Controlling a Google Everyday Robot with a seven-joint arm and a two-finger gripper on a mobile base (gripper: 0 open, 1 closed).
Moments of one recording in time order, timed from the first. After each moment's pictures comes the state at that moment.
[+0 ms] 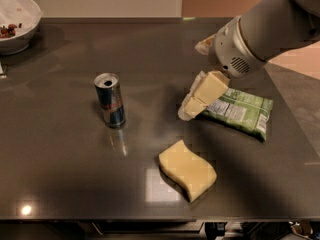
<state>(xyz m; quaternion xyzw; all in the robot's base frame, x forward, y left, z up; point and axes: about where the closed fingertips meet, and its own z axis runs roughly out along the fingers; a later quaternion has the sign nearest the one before) 0.497 -0.071 0.950 -0.59 0.73 0.12 0.32</state>
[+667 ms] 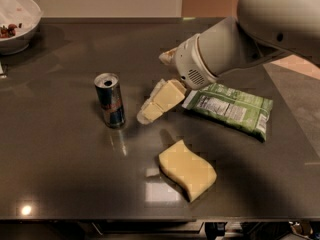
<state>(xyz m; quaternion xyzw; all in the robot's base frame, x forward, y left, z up) 0.507 0.013 0.926 -0.58 0.70 0.21 0.36</state>
